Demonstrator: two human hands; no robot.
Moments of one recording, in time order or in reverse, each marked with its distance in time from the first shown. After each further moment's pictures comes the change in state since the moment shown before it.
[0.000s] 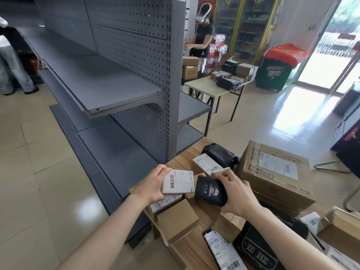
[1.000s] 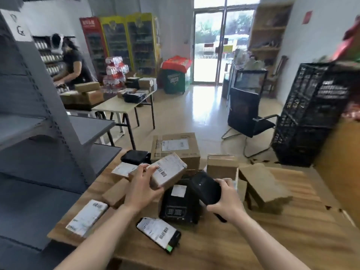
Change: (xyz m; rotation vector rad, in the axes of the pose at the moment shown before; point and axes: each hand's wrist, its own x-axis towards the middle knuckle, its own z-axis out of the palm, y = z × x) left_hand -0.008 0.258 0.045 -0.209 0.123 0.319; right_hand -0.275 0.103 0.011 0.592 0.437 0.685
